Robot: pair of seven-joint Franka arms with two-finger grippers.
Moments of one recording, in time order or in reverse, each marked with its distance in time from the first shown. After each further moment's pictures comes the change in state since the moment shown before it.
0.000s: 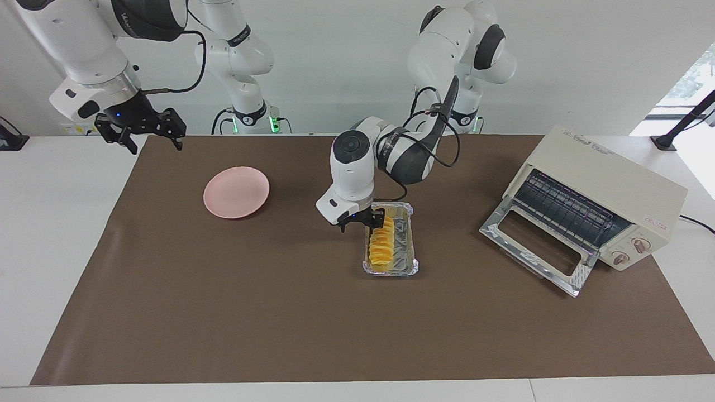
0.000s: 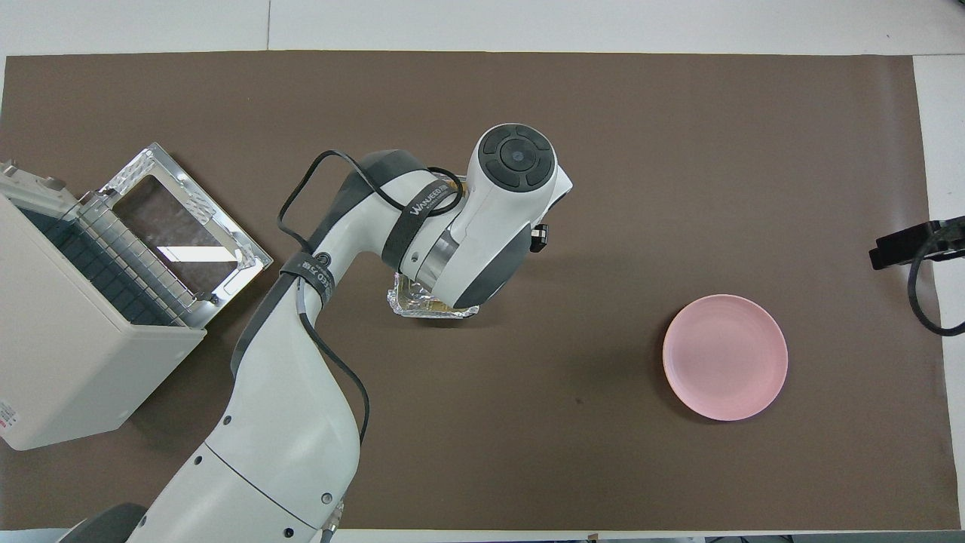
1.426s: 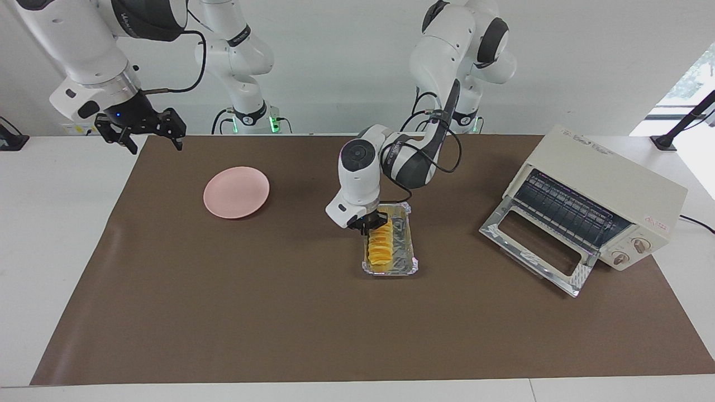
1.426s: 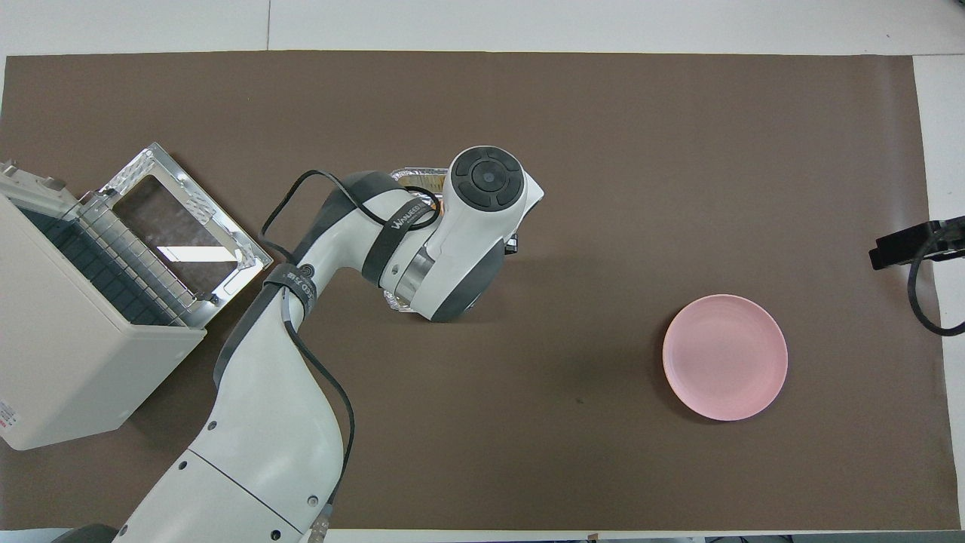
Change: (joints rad) left arm 0.002 -0.069 0.044 -0.159 0.001 0.083 -0.076; right arm 0.000 0.000 0.000 0.000 0.000 0.000 0.000
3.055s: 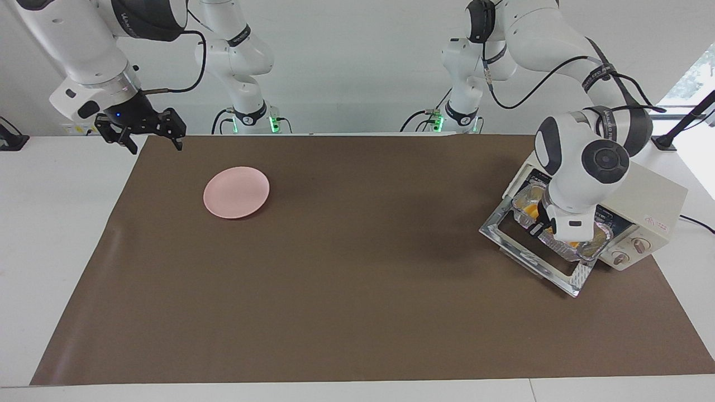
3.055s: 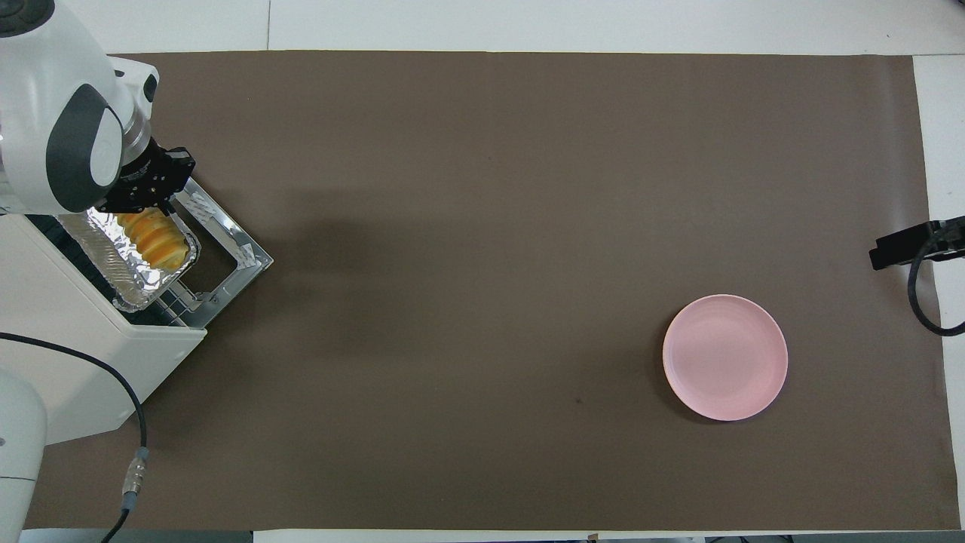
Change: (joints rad) left arm 0.244 -0.164 0.424 -0.060 -0.013 -0.273 -0.018; right arm 0.000 0.000 0.000 0.000 0.000 0.000 0.000
